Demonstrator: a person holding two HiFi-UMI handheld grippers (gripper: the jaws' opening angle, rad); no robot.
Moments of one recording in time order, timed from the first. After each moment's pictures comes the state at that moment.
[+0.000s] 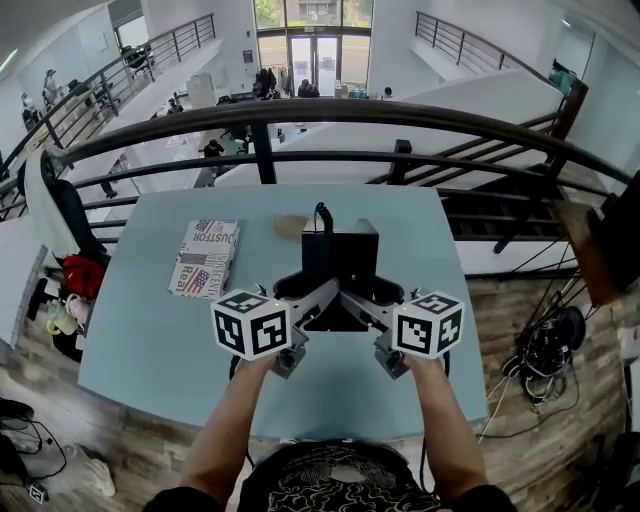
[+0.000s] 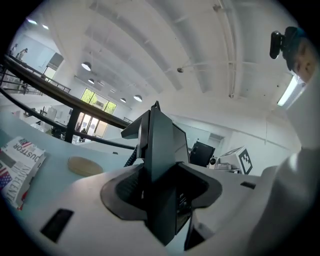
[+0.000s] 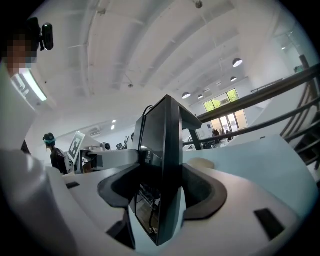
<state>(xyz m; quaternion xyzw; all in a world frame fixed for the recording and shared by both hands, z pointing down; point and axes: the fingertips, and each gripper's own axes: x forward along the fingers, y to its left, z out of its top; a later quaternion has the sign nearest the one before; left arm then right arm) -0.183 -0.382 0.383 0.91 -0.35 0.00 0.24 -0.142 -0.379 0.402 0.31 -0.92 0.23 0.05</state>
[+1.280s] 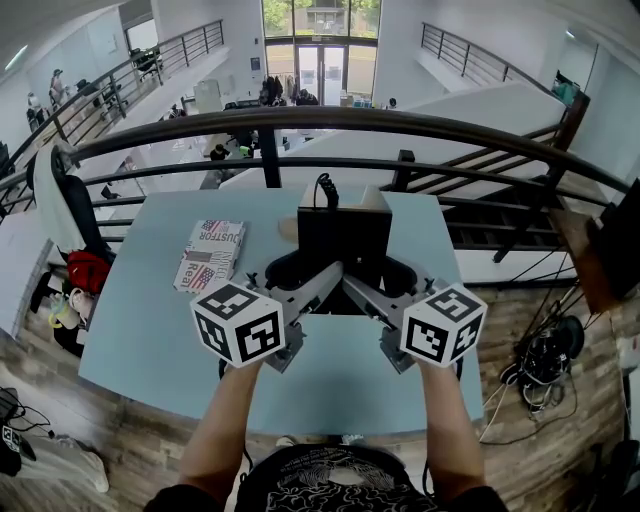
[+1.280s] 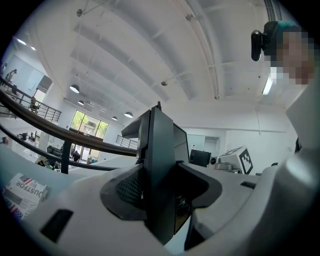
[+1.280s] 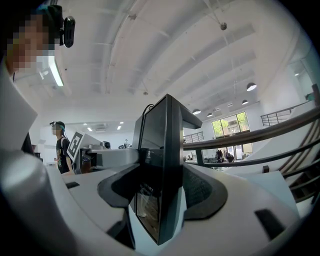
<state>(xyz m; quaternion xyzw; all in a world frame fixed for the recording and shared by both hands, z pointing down) -0.179 -0.348 0.290 0.93 -0.35 -0.05 0.13 -0.139 -0.351 0.310 0.31 -0.94 0.11 0.02</state>
